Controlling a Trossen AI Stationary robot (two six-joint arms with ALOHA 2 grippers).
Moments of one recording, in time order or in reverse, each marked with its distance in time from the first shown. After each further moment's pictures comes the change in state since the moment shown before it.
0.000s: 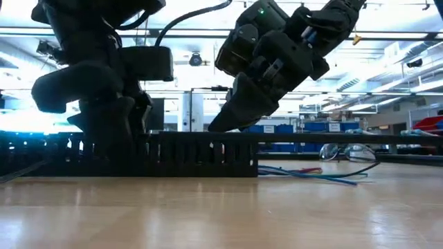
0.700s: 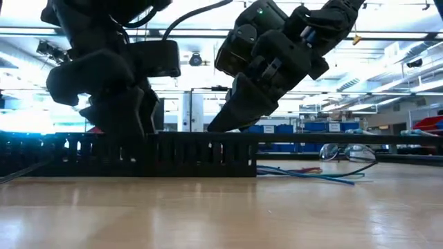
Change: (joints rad) left arm 0.018 -0.003 0.001 0.013 0.038 0.028; right arm -0.001 0.002 -0.001 -0.013 0.001 0.002
